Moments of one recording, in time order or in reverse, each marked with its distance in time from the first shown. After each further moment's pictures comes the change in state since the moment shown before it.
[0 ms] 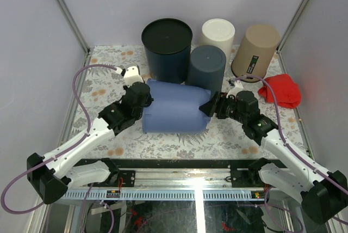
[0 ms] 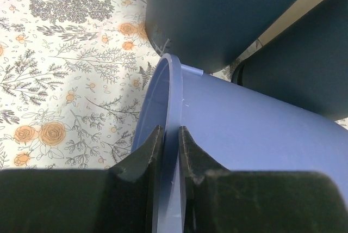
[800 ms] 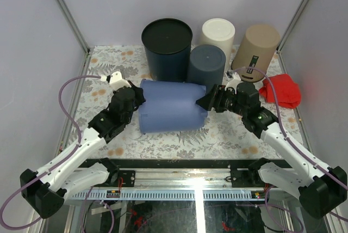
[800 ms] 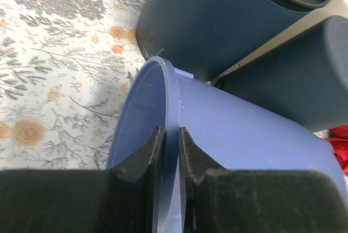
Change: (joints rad) left arm 0.093 -0.144 -0.155 0.129 0.108 -0.085; right arm -0.006 0.056 0.097 0.005 -0.088 0.012
